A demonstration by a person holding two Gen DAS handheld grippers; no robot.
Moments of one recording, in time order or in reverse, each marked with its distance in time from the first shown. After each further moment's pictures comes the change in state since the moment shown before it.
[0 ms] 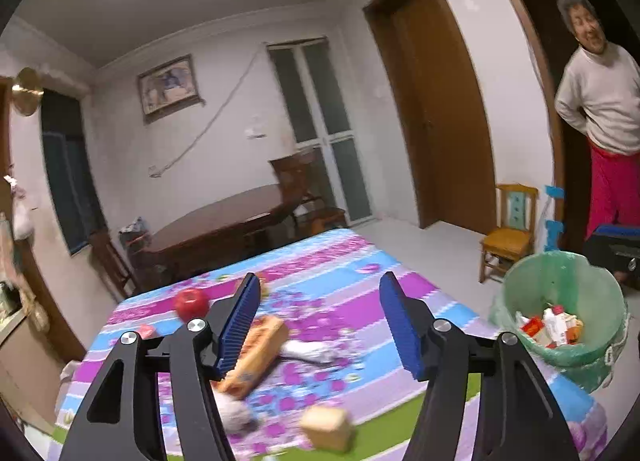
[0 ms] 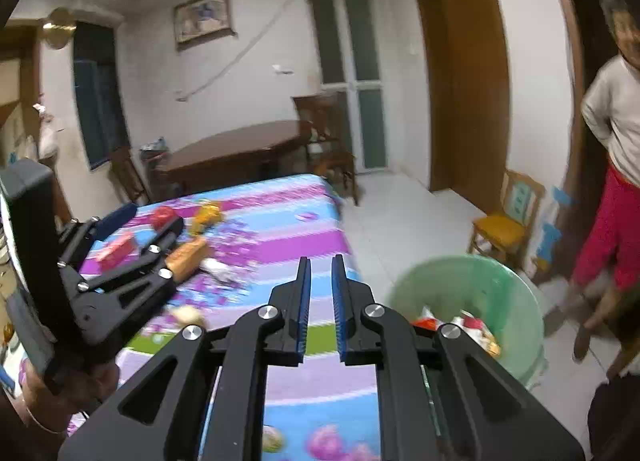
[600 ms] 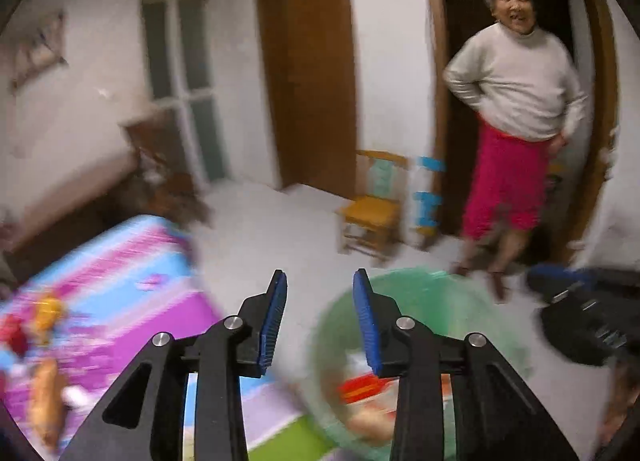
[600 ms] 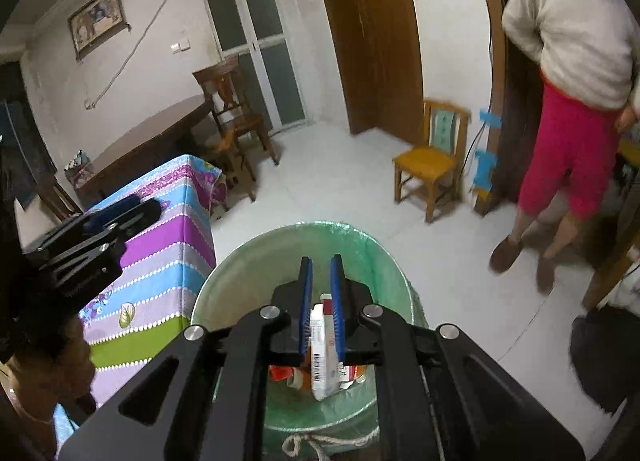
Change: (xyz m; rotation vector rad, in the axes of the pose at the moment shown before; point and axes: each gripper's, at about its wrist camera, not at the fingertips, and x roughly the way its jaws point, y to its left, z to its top) left arm 0.109 -0.199 0.055 0.055 0.153 -0.476; right arm 0.043 -0.204 -0.031 0.219 0.156 -0.259
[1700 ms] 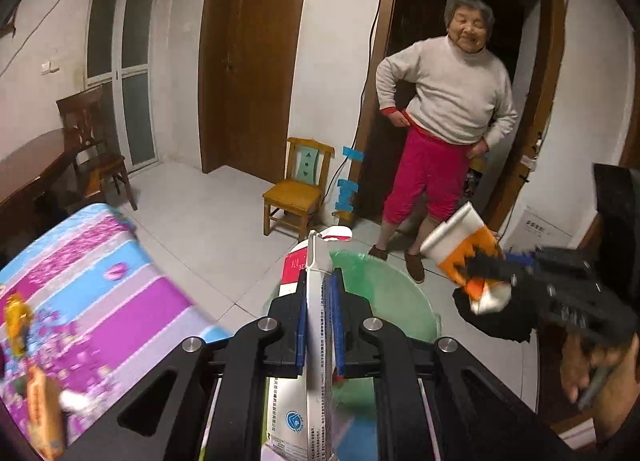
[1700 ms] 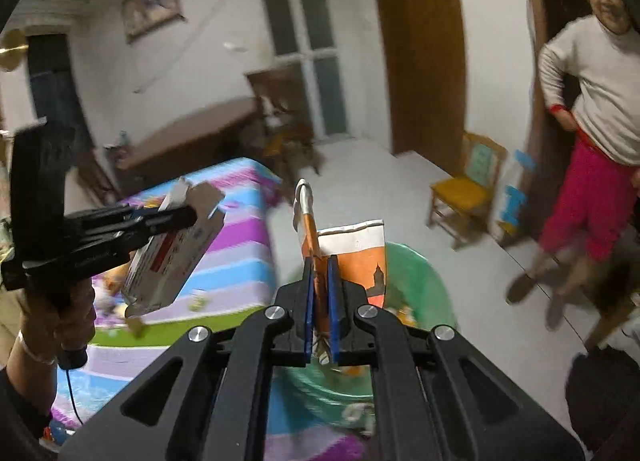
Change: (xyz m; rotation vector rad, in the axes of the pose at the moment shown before) left arm -0.053 0.055 0.039 -0.047 0.107 -0.397; right arm -0.040 0.036 0.024 -0.088 0.027 0.077
